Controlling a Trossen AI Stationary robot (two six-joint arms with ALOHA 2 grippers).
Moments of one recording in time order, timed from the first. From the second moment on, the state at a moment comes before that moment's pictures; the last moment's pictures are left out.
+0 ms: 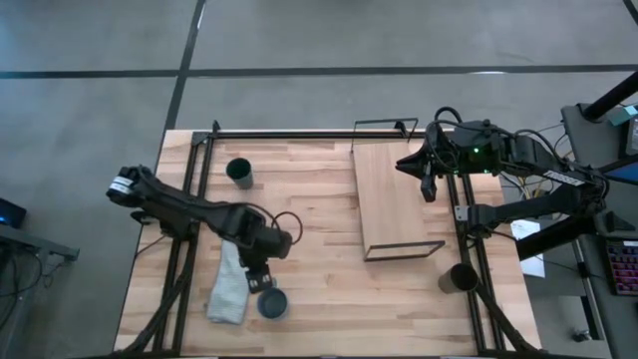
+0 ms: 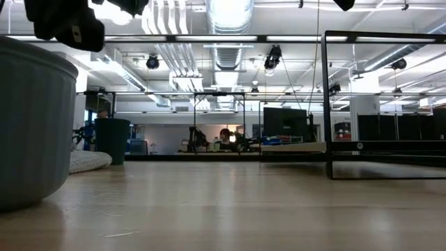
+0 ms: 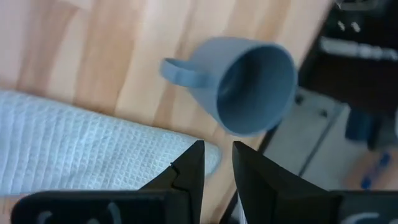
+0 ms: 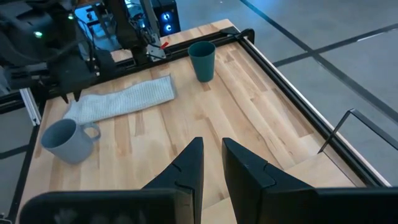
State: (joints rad) left arm -0.32 1.52 1.31 -1.10 0.35 -0.77; right arm -0.15 0.97 1.28 -0.82 0.04 0.18
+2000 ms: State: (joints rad) left arm -0.49 1.63 1.26 -0.98 0.13 -1.09; right arm -0.15 0.97 1.28 -0.82 0.05 0.18
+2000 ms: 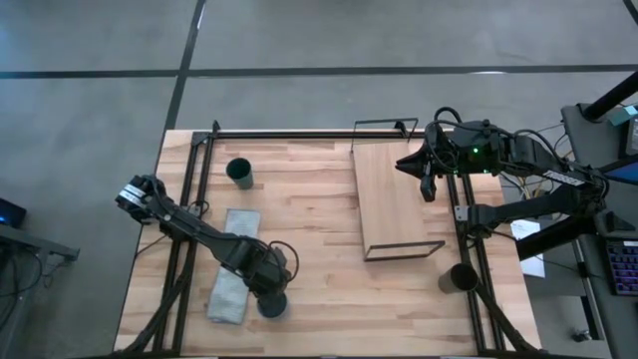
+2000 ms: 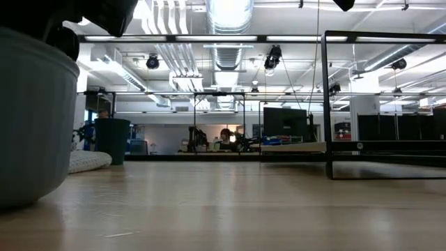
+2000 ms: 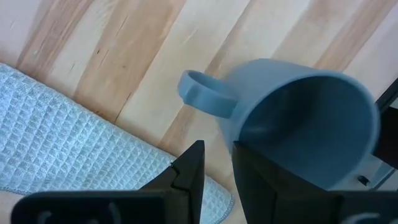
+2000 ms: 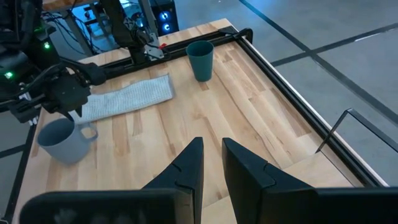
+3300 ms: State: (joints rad) left arm -0.54 1.69 1.31 -0.90 0.17 -1.09; right arm -0.15 0.97 1.28 -0.82 0.05 0.17
